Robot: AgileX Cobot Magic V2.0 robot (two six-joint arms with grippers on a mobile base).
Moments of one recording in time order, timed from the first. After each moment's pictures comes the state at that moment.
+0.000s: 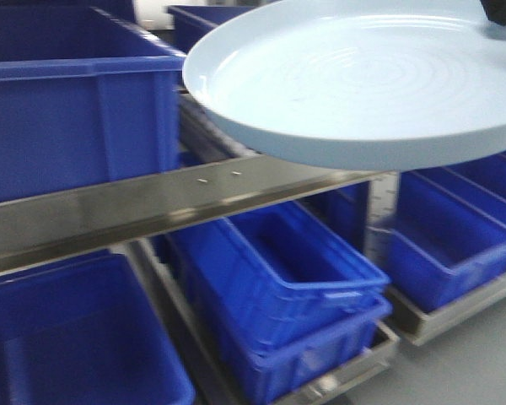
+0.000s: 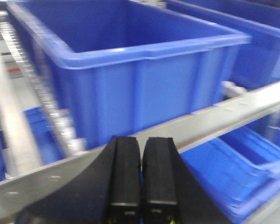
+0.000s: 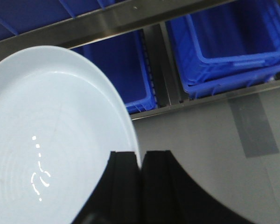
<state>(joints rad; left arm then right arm) -0.08 -0.01 0.01 0.01 0.13 -0.02 0.36 0.97 -0.90 0.25 0.71 0.04</state>
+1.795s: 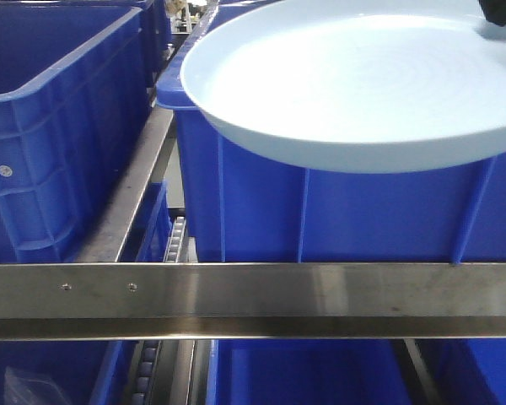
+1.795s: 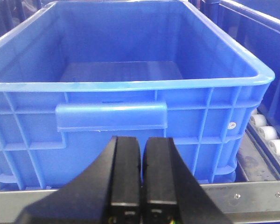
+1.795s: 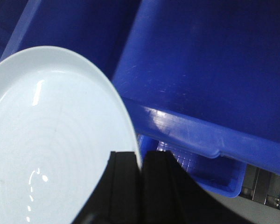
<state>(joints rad) -0.08 -0.01 0.01 0.01 0.13 -0.02 0.36 0.97 -0.90 0.25 0.71 0.04</state>
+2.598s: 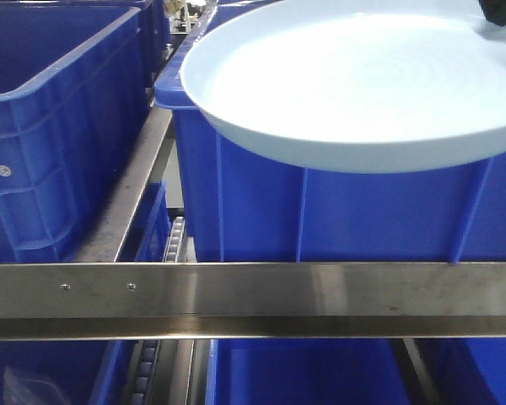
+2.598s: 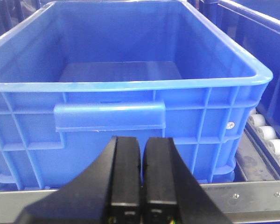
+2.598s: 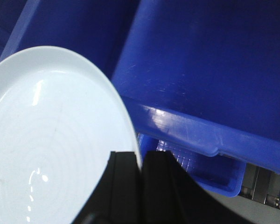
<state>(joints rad) -0.08 -0.01 0.01 0.01 0.13 -0.02 0.36 0.97 -0.90 0.25 0.71 0.04</state>
